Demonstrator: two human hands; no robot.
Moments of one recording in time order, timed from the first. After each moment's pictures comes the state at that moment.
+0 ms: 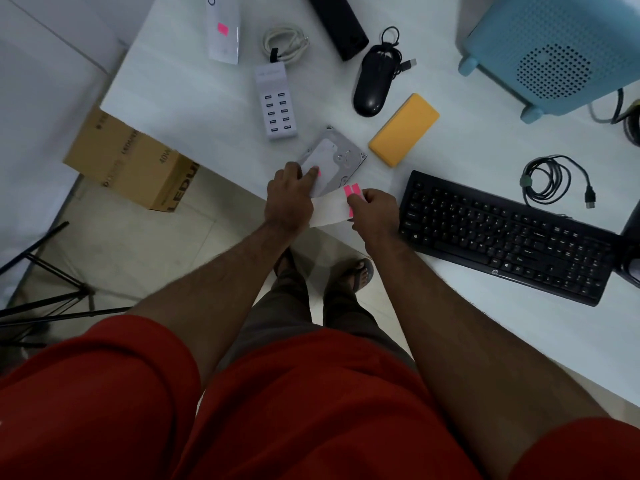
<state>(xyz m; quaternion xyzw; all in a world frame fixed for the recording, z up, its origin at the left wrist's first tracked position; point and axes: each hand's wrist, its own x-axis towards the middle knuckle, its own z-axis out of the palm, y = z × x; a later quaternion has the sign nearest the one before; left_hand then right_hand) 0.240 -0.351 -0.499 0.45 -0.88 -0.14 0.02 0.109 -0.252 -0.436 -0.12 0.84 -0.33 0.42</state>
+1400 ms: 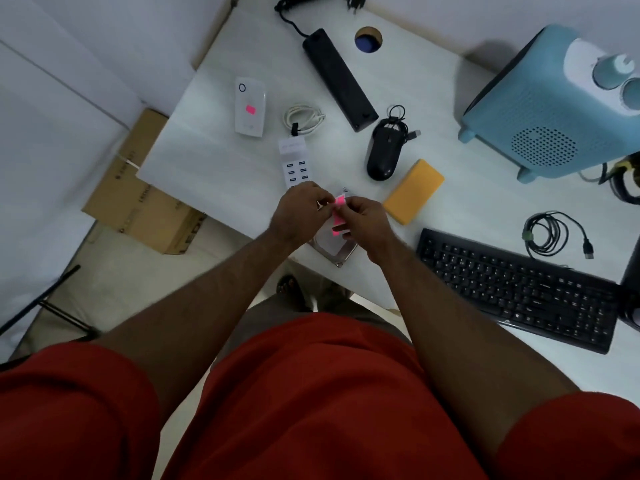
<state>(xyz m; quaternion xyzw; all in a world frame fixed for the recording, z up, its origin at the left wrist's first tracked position) 0.220 -0.444 -0.407 0.39 -0.85 -0.35 0.05 0.097 -0.344 -0.411 -0.20 0.72 -0.41 0.52</state>
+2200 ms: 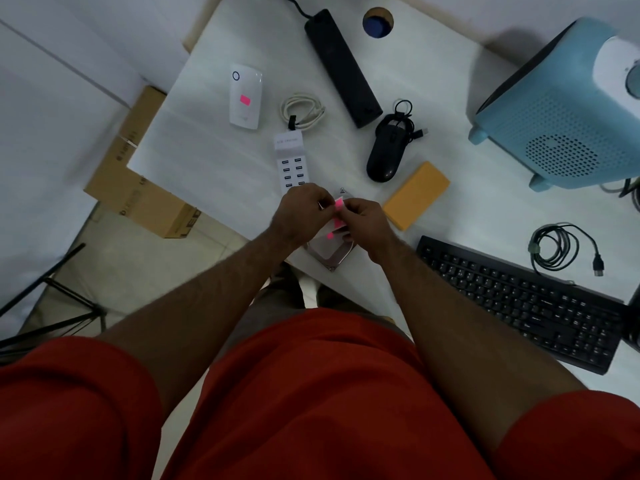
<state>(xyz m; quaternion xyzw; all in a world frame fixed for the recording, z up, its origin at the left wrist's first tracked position) 0.194 -0.446 -0.417 0.43 -0.82 -0.38 0.01 0.070 -0.354 -0.434 -0.22 0.70 -0.37 0.57</state>
